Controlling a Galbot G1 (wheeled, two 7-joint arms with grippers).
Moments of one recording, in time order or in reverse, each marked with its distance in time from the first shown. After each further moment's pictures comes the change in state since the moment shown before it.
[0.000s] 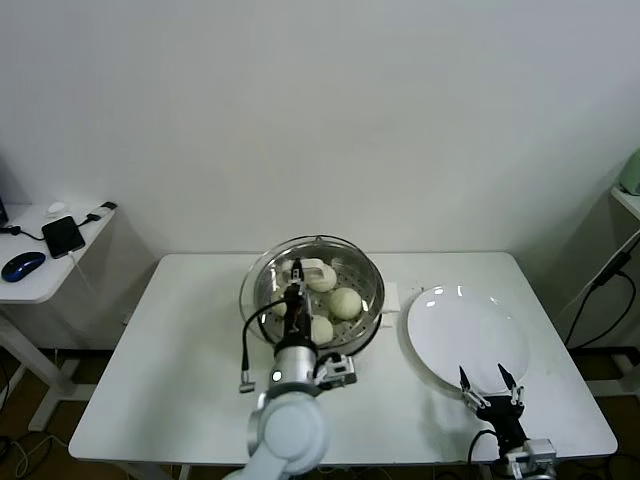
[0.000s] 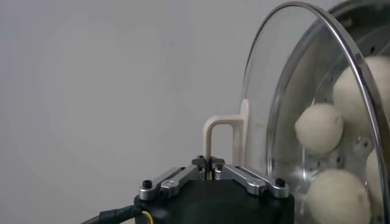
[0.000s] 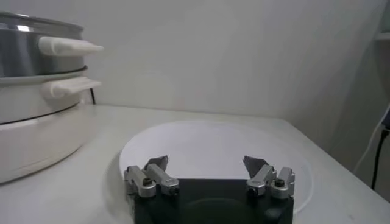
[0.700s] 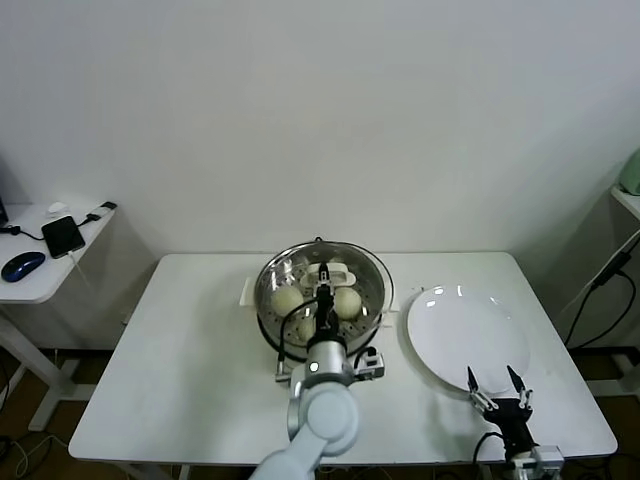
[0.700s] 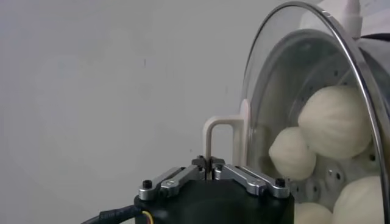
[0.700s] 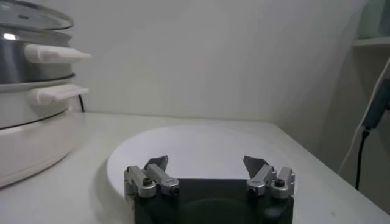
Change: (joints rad) left arm -0.074 -0.083 0.040 0.200 0.074 0.008 -0.021; right arm -0.013 0.008 0.014 -0.005 0.015 0.049 0.017
